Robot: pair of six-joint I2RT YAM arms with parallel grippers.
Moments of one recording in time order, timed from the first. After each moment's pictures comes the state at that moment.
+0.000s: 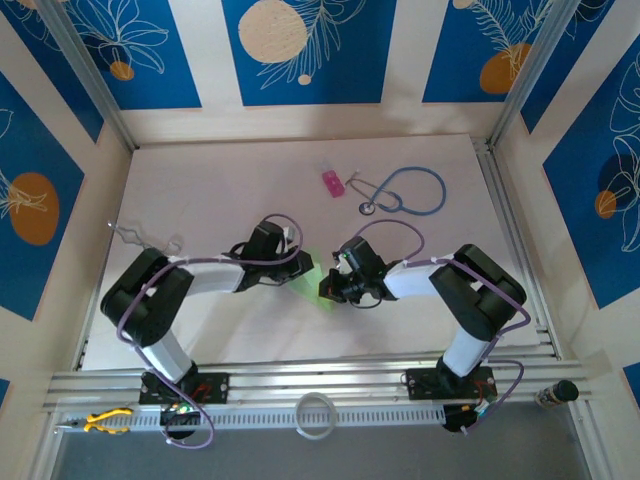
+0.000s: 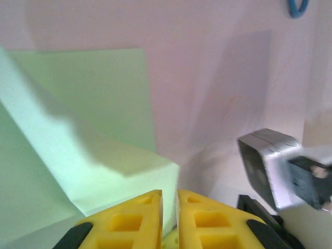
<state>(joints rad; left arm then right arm) -0.63 1.66 0.73 0.19 0.40 -0.94 0.71 1.69 0.66 0.11 -0.47 0.90</state>
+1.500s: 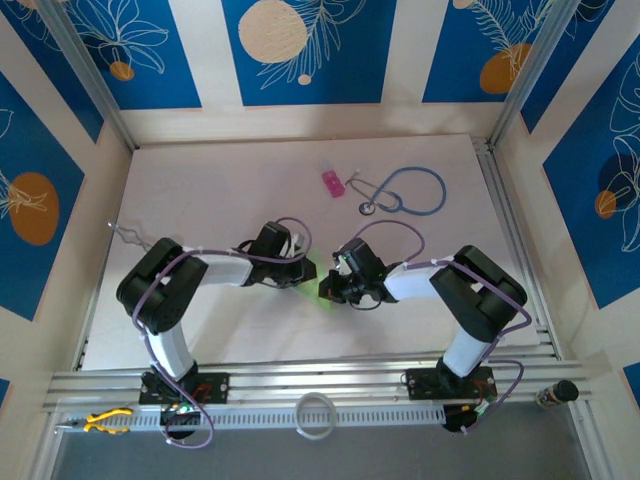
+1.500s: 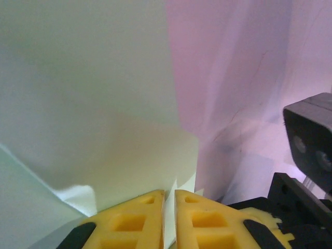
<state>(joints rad) -0.61 1.78 0.80 0.10 0.51 -0.82 0.72 1.69 0.64 0.14 -0.44 0.90</state>
